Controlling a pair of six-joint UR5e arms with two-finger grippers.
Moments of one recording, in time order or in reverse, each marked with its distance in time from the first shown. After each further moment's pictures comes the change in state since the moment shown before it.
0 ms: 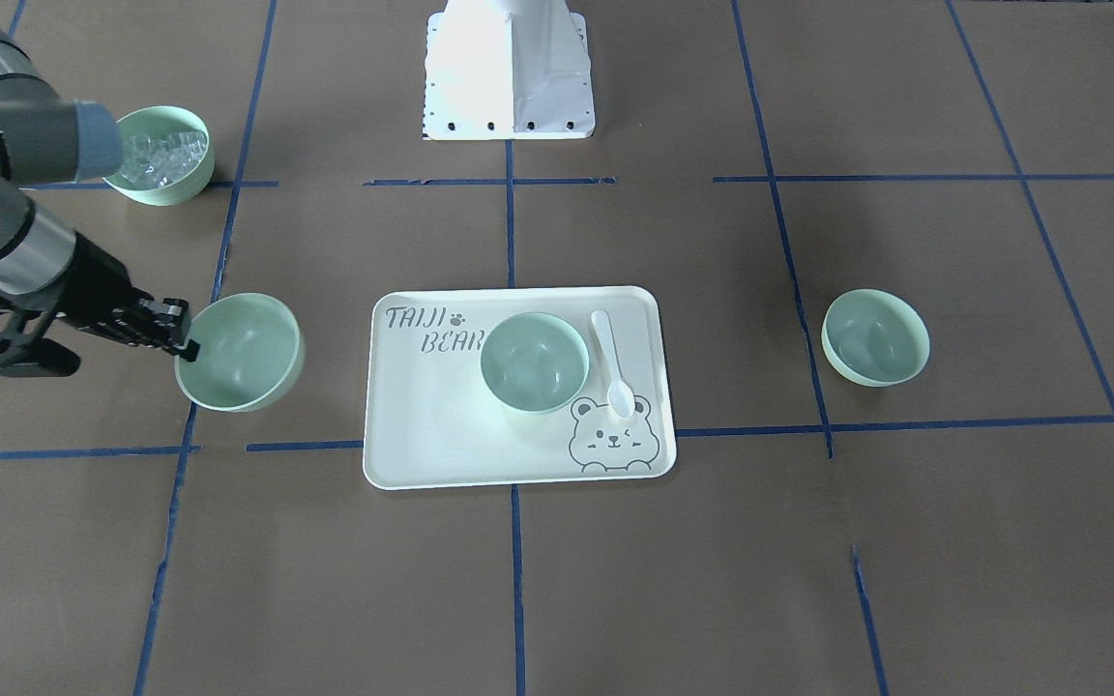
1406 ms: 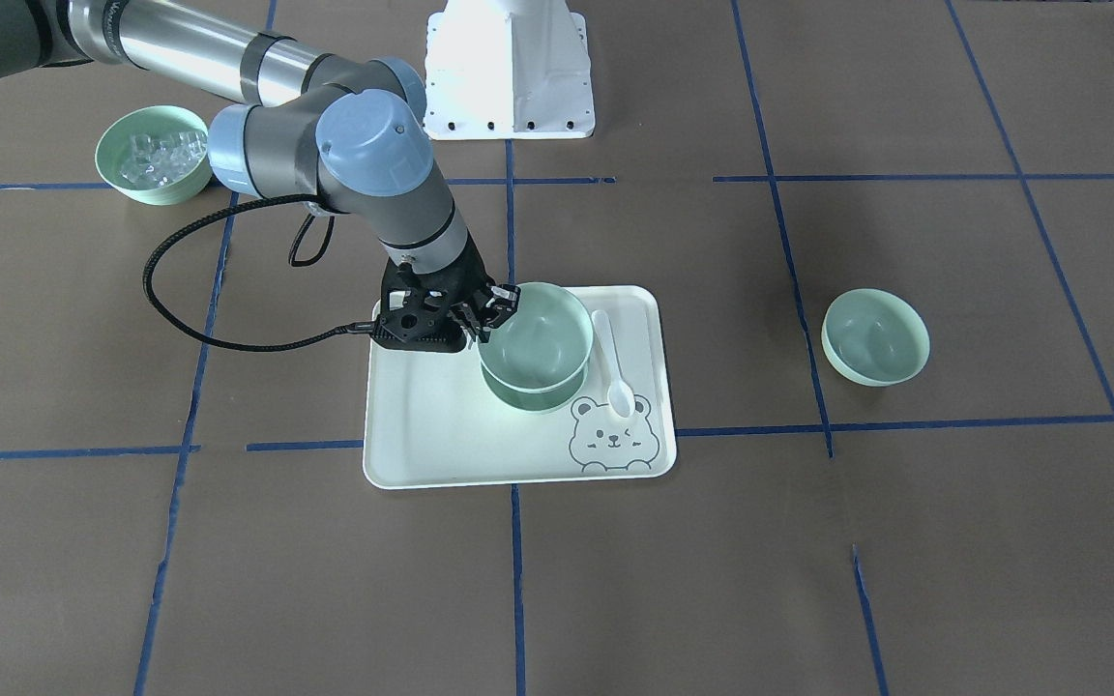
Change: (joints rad) left arm 0.000 0.007 0.000 -0.002 -0.002 0.005; right arm -0.266 0.462 -0.225 -0.237 -0.247 0.159
